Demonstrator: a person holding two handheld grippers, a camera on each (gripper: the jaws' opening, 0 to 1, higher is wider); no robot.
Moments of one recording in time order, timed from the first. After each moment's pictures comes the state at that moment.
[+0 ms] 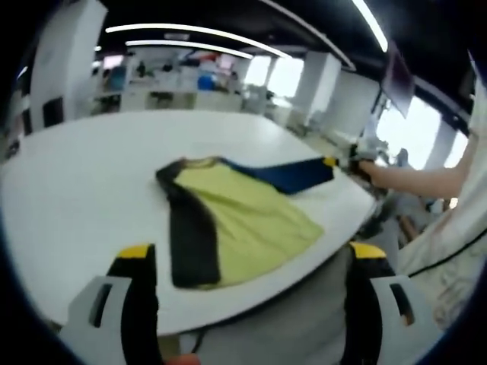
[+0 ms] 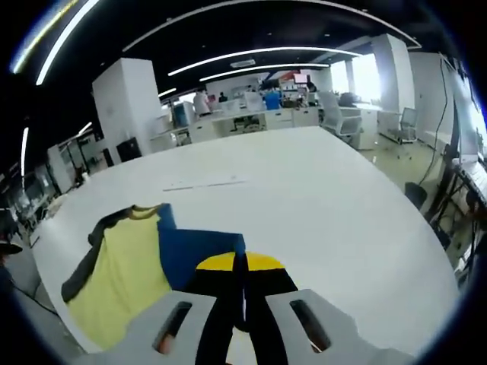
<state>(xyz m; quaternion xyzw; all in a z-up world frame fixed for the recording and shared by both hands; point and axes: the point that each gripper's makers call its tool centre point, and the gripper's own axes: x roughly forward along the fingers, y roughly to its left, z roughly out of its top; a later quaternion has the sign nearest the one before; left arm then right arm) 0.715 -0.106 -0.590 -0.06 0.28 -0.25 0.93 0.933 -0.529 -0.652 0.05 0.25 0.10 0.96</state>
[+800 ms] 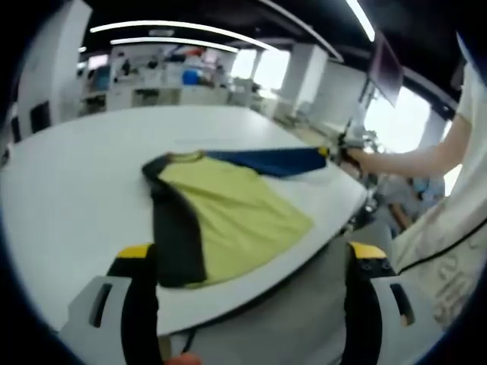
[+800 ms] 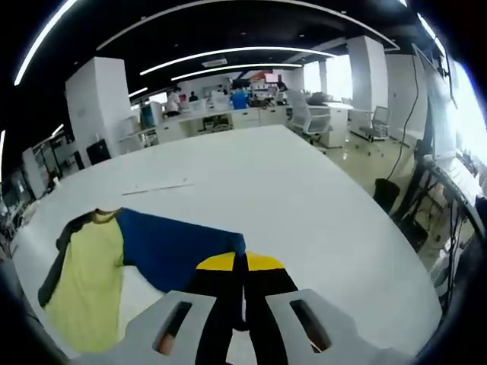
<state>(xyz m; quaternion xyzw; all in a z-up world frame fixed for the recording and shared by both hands) 0.711 -0.125 -0.601 -0.05 0.30 -0.28 0.91 0.958 -0.619 -0.670 0.03 0.26 0.02 0.97</state>
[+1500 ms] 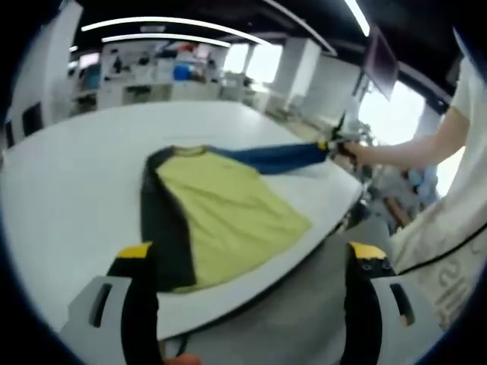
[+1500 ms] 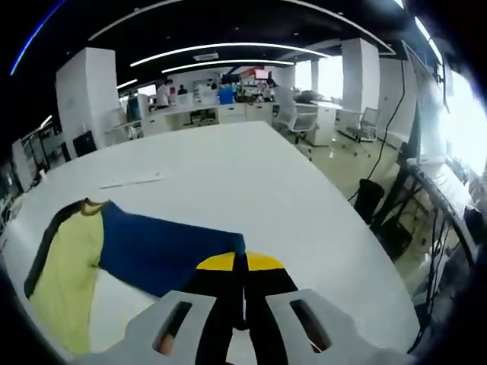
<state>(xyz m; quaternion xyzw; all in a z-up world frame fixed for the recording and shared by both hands) 0.717 -0.145 -0.606 -0.04 0.31 -0.30 0.90 0.959 -0.676 -0.681 0.00 0.28 -0.01 0.96</state>
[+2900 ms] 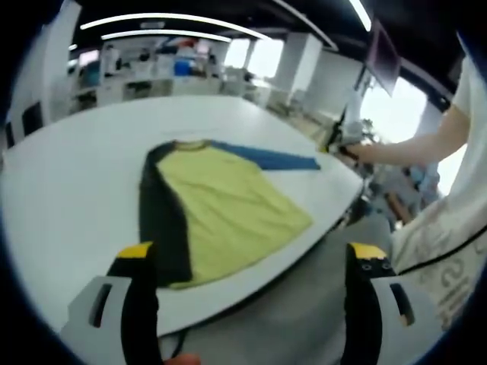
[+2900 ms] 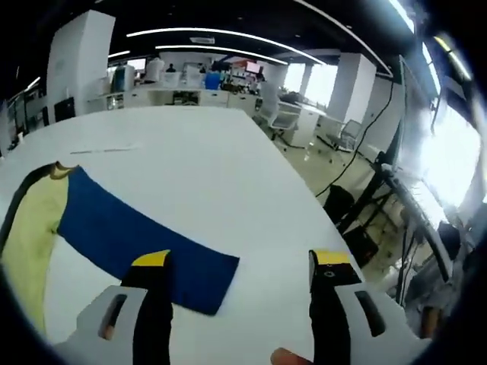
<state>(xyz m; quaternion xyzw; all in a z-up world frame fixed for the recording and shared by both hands) 0.712 -0.151 -0.612 -0.03 0.33 -0.30 0.90 0.943 -0.701 -0.693 -0.07 0.28 -0.05 0.96</state>
